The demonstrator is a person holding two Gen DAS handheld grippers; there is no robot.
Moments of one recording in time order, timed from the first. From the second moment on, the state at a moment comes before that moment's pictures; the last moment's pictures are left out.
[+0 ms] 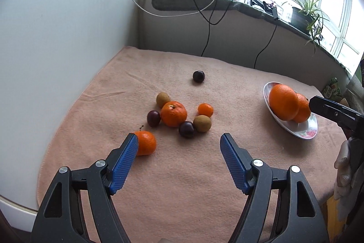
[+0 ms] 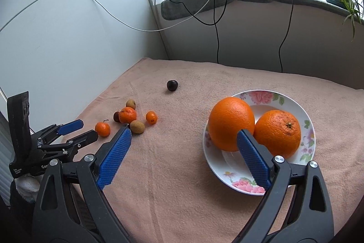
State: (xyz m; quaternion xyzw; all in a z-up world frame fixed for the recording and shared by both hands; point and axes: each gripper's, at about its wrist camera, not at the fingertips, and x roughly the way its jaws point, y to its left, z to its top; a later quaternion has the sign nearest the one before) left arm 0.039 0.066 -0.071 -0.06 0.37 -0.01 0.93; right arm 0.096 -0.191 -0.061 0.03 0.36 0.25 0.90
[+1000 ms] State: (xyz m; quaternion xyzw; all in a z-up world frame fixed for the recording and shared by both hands) left arm 0.047 0.113 -0.108 -0.11 0.40 -0.01 0.91; right arm 0.143 -0.081 -0.124 0.02 0.45 0.34 0.83
